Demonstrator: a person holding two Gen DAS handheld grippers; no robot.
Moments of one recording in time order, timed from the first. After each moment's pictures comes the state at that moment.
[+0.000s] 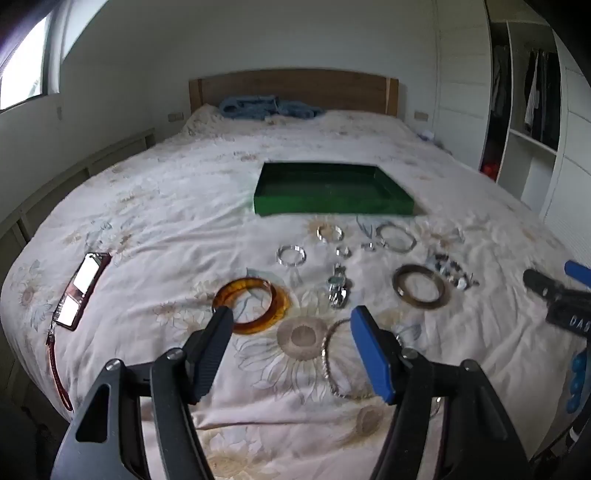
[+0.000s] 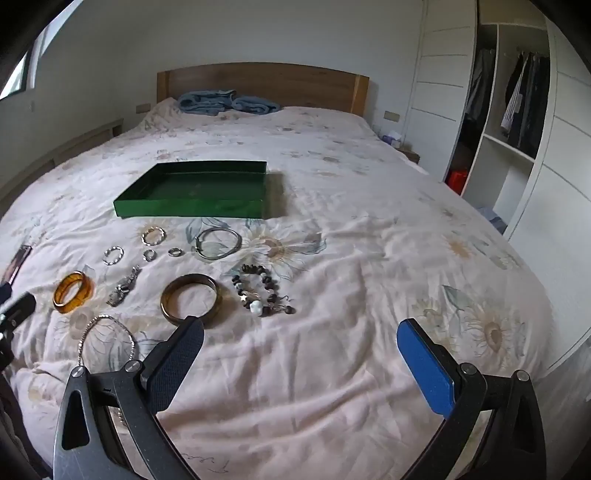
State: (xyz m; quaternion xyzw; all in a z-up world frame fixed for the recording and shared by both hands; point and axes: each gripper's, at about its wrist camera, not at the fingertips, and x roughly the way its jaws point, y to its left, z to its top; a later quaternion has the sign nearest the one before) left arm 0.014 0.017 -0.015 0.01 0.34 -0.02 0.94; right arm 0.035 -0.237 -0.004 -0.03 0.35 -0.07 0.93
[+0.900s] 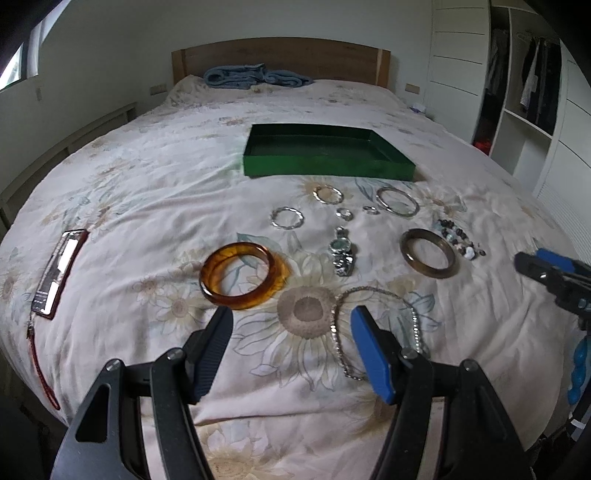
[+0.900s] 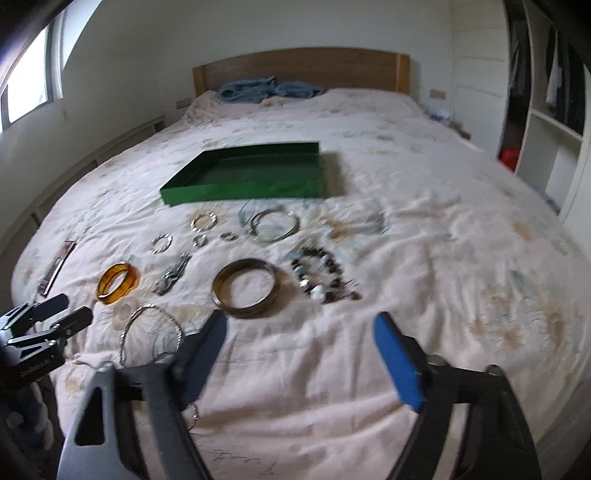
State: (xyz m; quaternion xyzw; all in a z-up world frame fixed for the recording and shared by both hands) left arm 0.033 0.028 -0.046 0.00 0.39 -0.05 0.92; right arm 0.052 -0.228 -0.026 0.03 0.39 0.05 0.92
